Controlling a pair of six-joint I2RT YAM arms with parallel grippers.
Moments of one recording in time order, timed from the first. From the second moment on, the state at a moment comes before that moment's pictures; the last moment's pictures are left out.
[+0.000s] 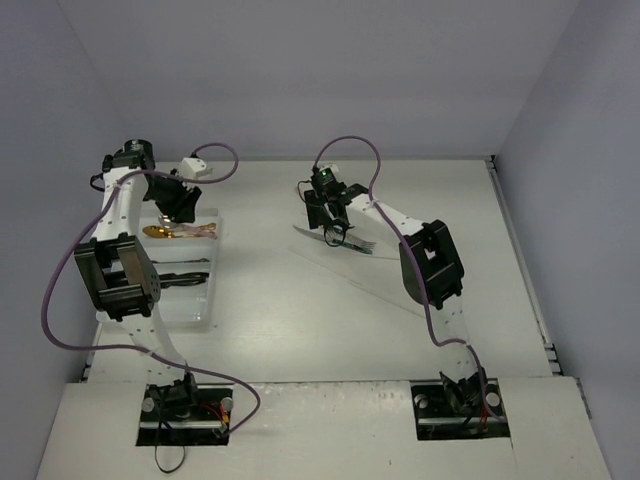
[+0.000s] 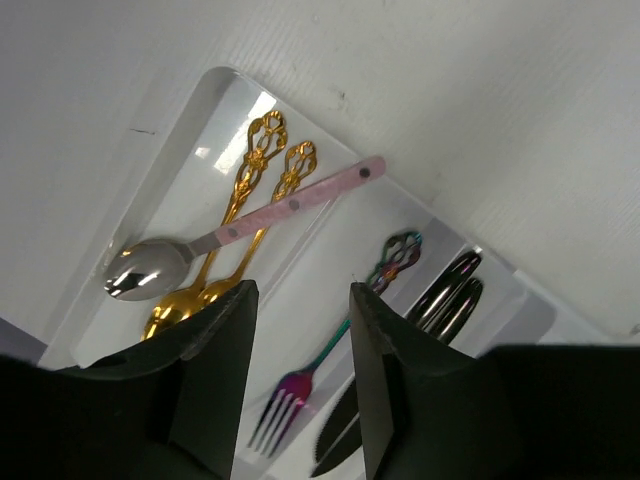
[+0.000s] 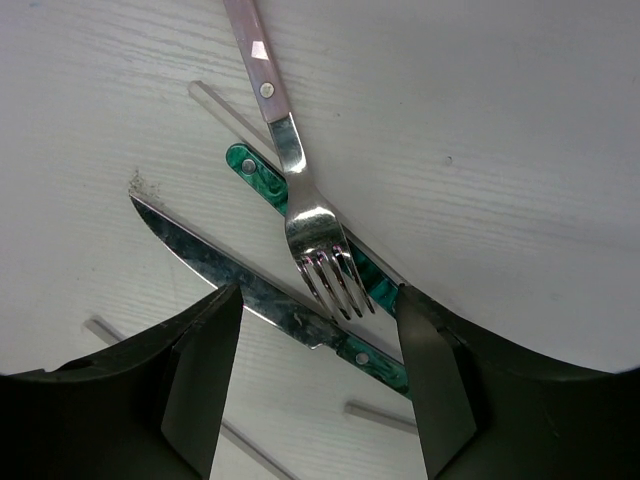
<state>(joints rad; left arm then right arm) 0.19 1.93 1.85 -1.14 0.53 0.99 0.60 2.23 1.81 -0.50 0.21 0.32</state>
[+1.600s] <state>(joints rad) 0.22 2.38 2.17 -1.35 0.41 1.92 0.60 2.04 1.66 -0.55 0.21 0.34</state>
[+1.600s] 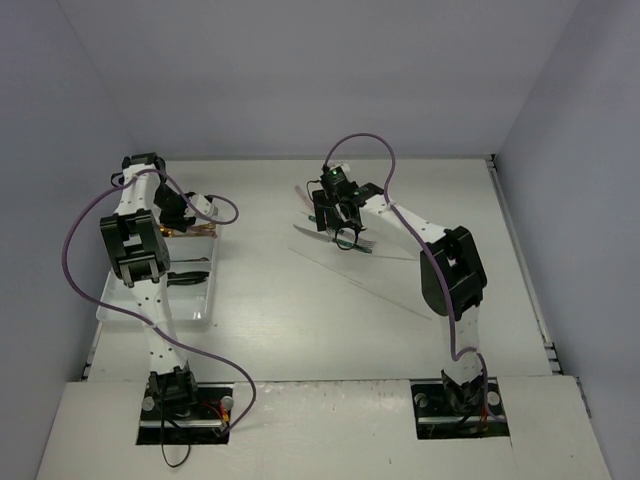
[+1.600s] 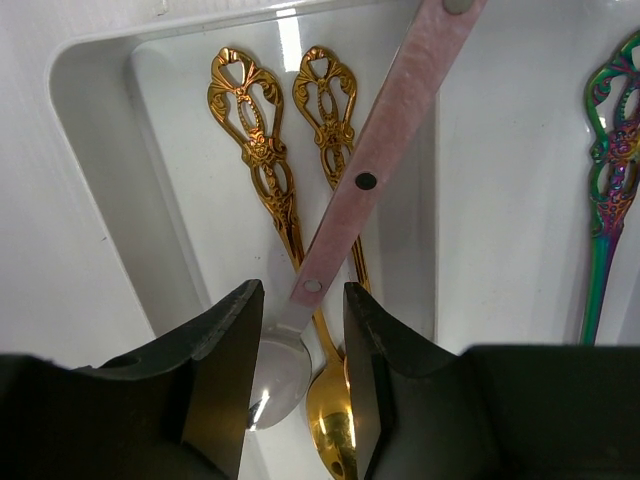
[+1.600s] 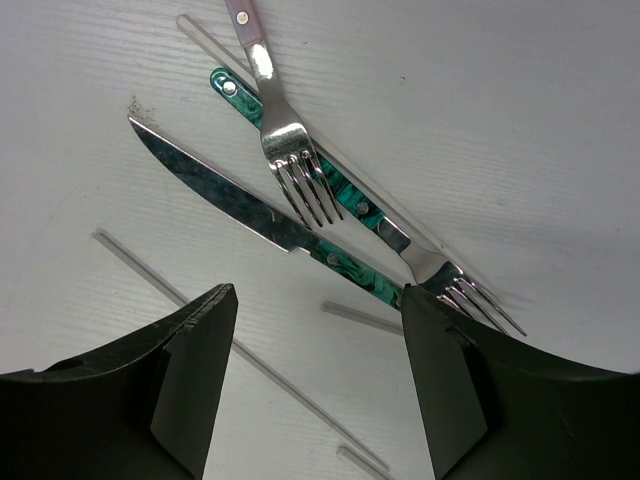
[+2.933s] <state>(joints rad) 0.27 2.42 2.25 -1.35 0.39 1.89 0.60 2.05 1.71 -0.58 0.22 0.34</state>
